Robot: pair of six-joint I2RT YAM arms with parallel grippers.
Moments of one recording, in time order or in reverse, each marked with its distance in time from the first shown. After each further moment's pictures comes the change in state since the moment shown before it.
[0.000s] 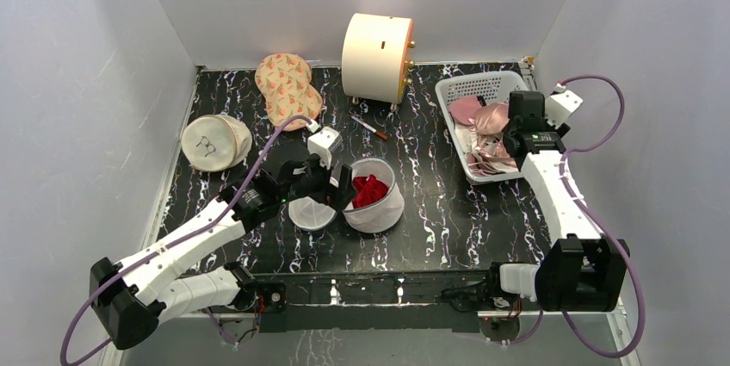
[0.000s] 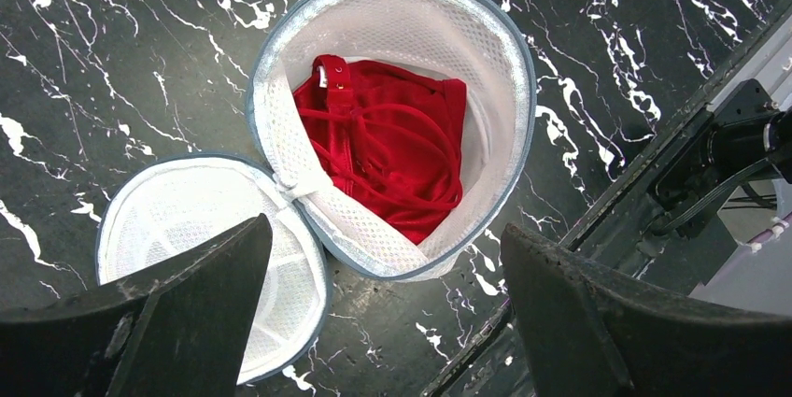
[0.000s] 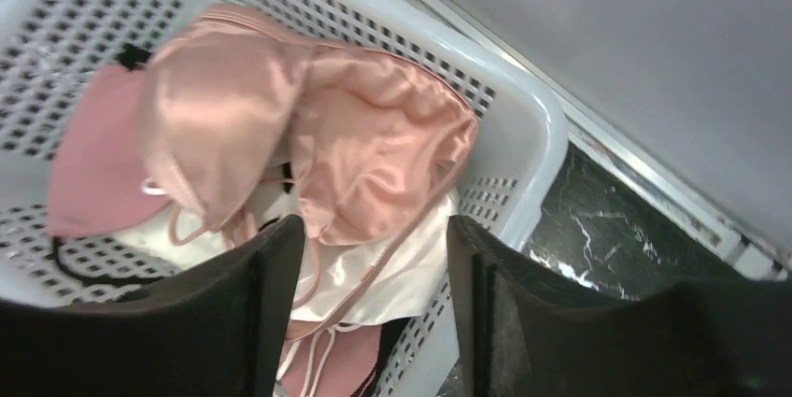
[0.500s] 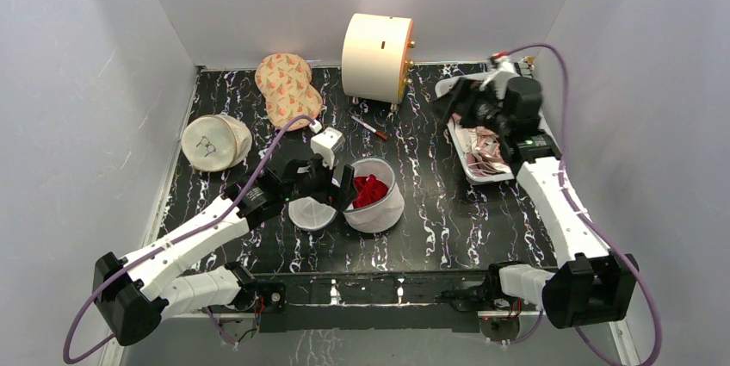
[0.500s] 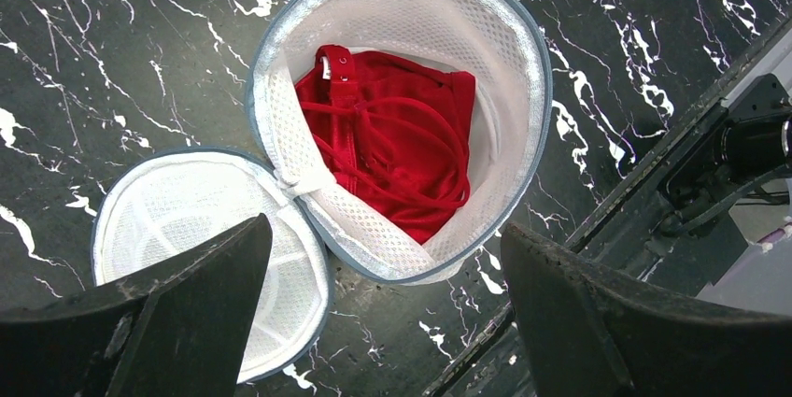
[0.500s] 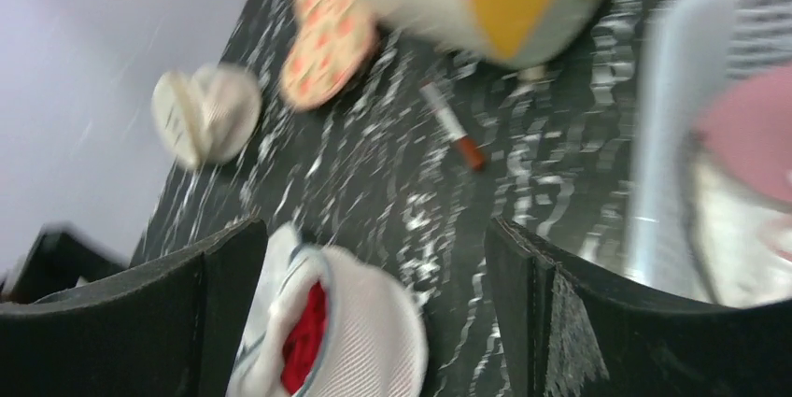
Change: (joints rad) left arm 0.000 0.041 0.000 0.002 0.000 -0.002; right arm 0.080 -0.091 0.039 0.359 -1.126 -0.151
